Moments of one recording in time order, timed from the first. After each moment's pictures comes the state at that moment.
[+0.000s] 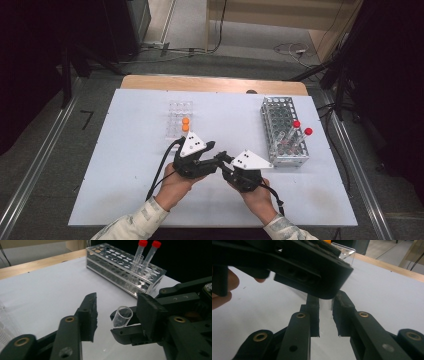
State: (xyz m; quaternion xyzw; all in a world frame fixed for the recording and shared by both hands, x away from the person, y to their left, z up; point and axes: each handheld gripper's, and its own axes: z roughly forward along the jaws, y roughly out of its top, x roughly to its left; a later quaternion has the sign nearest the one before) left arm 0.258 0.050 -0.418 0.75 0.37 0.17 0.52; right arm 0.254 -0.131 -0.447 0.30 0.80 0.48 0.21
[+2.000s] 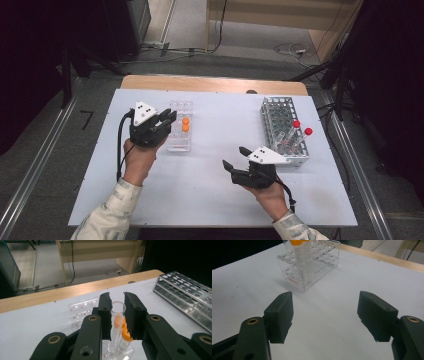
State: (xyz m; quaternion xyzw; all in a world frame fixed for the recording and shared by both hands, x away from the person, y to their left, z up) left arm 0.297 0.145 -0.380 0.66 0.48 0.30 0.49; right arm 0.263 -0.165 -0.439 0.34 0.79 0.47 0.19
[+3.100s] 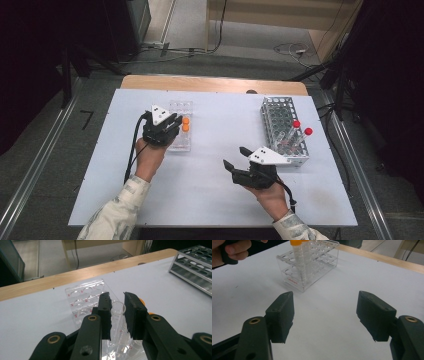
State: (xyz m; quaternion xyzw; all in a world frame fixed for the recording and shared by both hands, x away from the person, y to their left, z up) left arm 0.325 0.130 -0.423 0.69 0.49 0.30 0.44; right arm 0.262 -0.167 -0.440 0.34 0.79 0.47 0.19
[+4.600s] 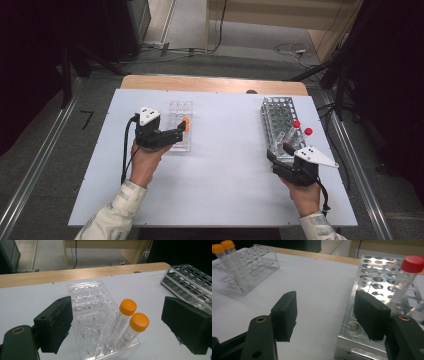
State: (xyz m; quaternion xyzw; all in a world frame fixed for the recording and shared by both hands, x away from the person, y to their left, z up) left arm 0.307 0.141 -0.409 0.65 0.52 0.27 0.48; right arm 0.273 -0.264 -0.439 0.45 0.72 0.46 0.27
